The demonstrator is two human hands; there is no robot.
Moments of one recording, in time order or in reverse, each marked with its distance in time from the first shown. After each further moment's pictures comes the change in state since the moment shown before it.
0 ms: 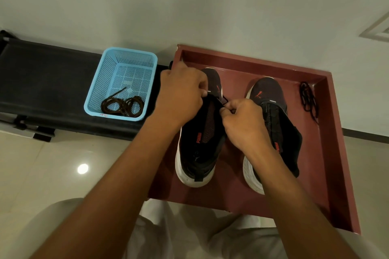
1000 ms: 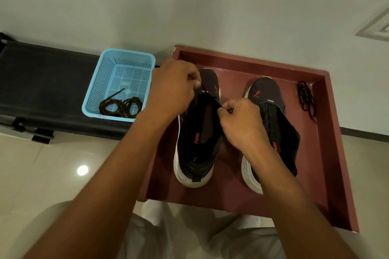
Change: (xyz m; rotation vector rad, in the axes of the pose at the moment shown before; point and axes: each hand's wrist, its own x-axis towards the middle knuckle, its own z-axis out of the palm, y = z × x) left_hand 0.008 -0.008 -0.010 -0.185 0.052 -0.081; right_hand 0.001 0.001 -0.002 -0.020 -0.013 -0.034
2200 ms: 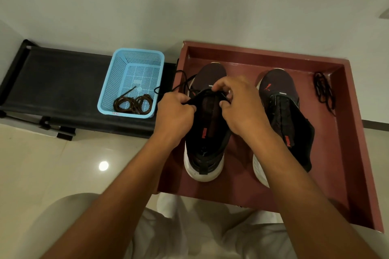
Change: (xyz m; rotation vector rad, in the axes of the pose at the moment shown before) left_hand -0.059 -0.004 0.015 -0.402 -0.075 -0.580; right_hand 0.019 -0.003 0.011 -0.028 0.004 -0.255
